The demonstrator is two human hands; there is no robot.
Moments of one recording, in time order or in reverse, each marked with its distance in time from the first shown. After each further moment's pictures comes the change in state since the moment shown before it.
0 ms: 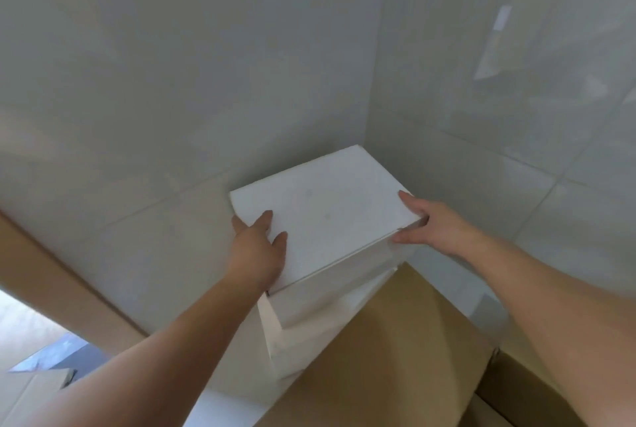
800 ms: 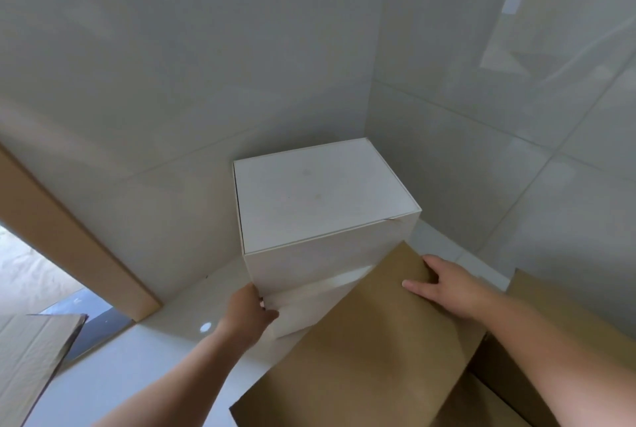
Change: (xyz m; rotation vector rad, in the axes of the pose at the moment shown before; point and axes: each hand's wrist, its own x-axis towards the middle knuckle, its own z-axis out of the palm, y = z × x) left_hand -0.089 -0.104 0.062 -0.104 -0.301 -0.226; right_hand -0.100 0.068 0.041 -0.212 -0.164 0.207
